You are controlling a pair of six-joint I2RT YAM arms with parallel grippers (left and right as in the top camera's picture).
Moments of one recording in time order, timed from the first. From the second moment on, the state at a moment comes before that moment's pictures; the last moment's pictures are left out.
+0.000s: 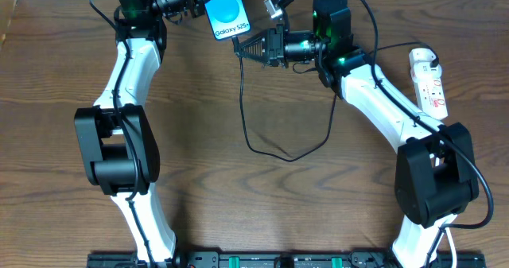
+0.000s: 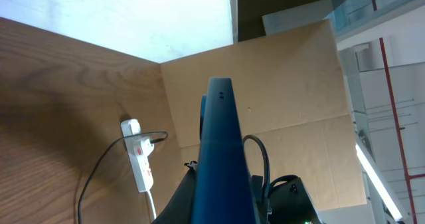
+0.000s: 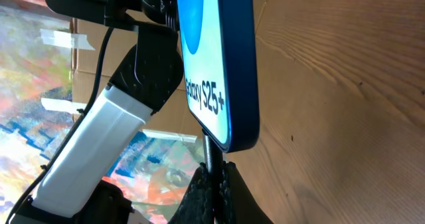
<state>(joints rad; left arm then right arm) 0.03 2.11 1.71 0.50 1.25 -1.37 0.41 1.96 1.50 0.21 -1.12 1.03</state>
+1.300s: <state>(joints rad) 0.01 2.11 1.60 -0.25 1.32 -0.72 0.25 1.96 1.51 -0.50 -0.97 0.52</state>
